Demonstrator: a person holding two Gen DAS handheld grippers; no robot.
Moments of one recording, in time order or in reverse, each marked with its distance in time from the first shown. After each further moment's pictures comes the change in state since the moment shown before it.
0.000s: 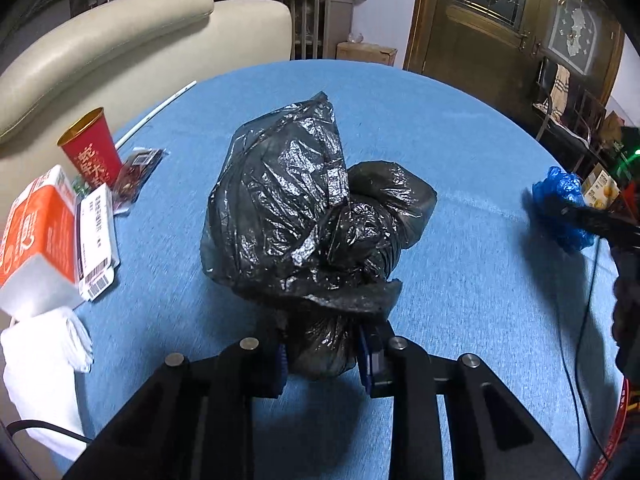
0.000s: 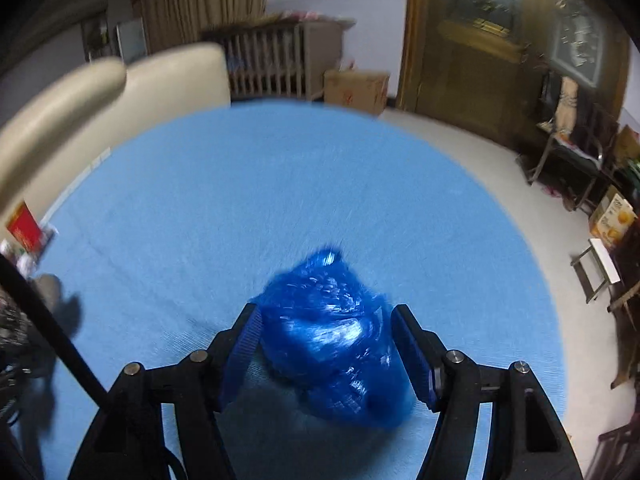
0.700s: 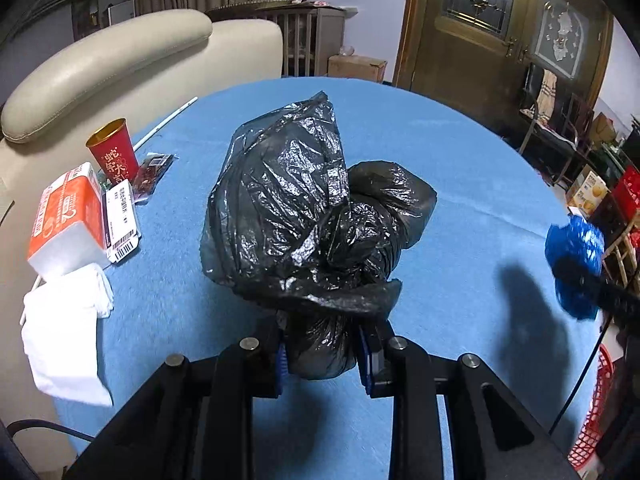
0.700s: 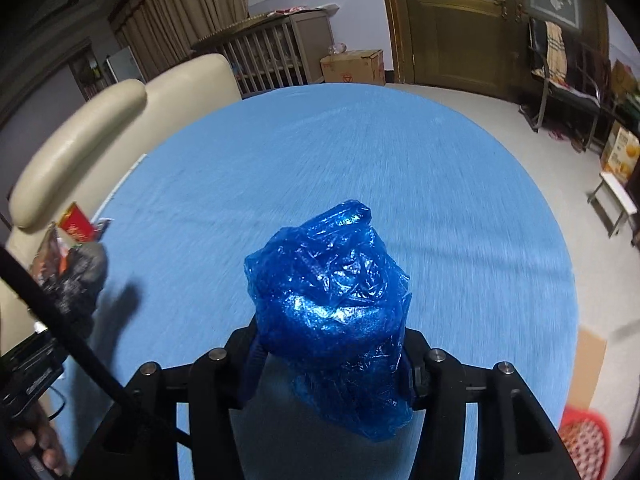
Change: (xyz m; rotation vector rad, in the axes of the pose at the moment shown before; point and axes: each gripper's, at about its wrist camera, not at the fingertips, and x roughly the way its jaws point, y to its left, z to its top) left arm -0.071 -0.031 -0.040 0.013 -0.059 -0.022; right arm -0.093 -0.007 -0.093 0.178 0.004 0.136
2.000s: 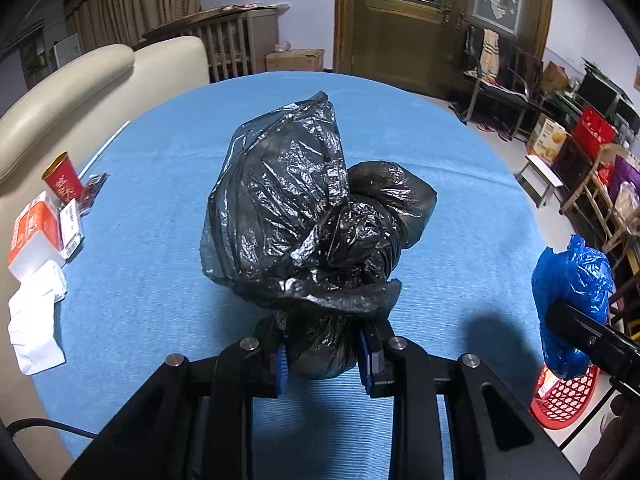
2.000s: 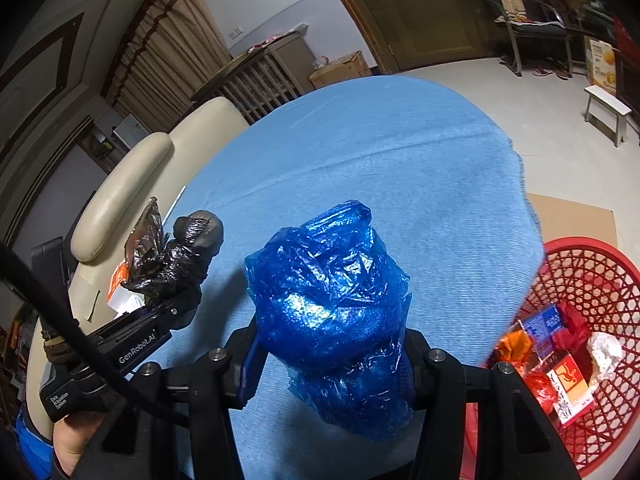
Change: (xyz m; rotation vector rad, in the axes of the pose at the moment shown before) left arm -0.028 -0.107 -0.046 0.188 0.026 -0.092; right arm -0.111 -0.048 -0.125 0.244 -0.068 0.171
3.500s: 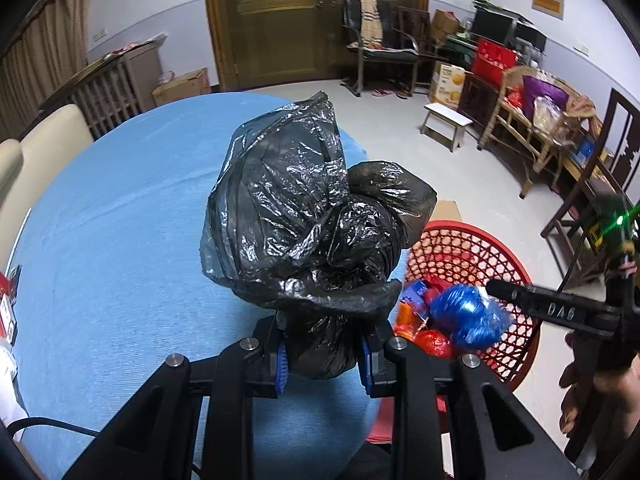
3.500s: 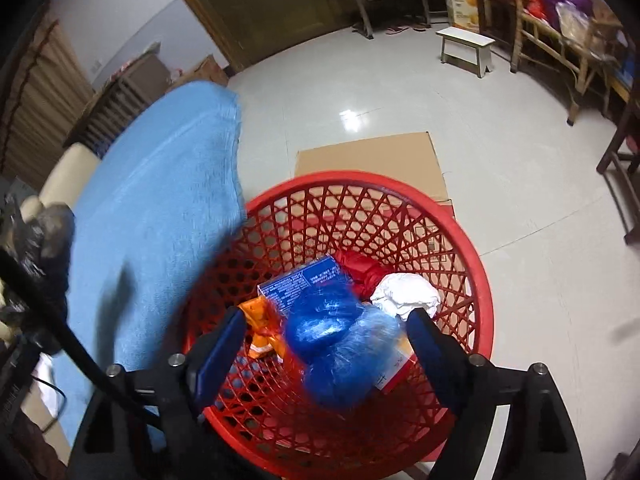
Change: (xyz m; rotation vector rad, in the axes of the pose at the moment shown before) left arm -0.034 -0.139 -0.022 0.330 0.004 -0.215; right arm -0.067 -0.173 -0.032 0.312 0.029 -0.360
